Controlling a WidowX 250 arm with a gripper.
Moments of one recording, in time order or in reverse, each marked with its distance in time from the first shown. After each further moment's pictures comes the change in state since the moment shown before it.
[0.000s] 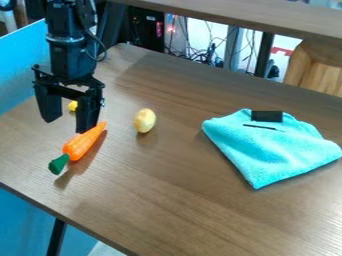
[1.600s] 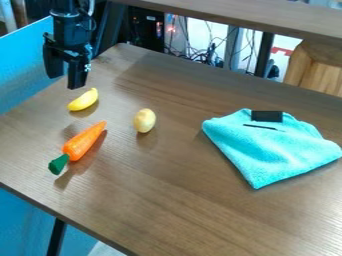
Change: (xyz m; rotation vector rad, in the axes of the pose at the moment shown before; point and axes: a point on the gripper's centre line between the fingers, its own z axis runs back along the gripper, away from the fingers) arm 0.111 0.096 -0.003 0.073 -0.024 -0.200
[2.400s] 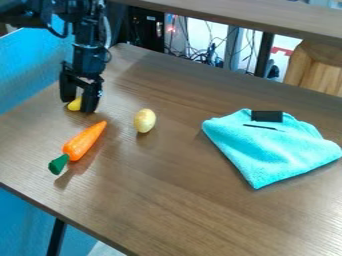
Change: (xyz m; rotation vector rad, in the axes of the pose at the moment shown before) arm 0.028 -0.008 -0.052 -0.013 0.151 -0.031
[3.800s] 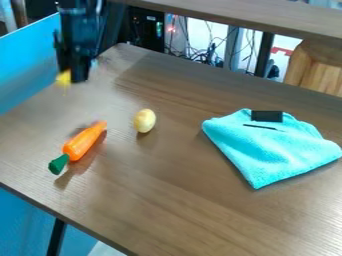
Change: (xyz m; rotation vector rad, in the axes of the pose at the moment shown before) arm -0.027 -0.004 0.064 0.014 -0.190 -0.048
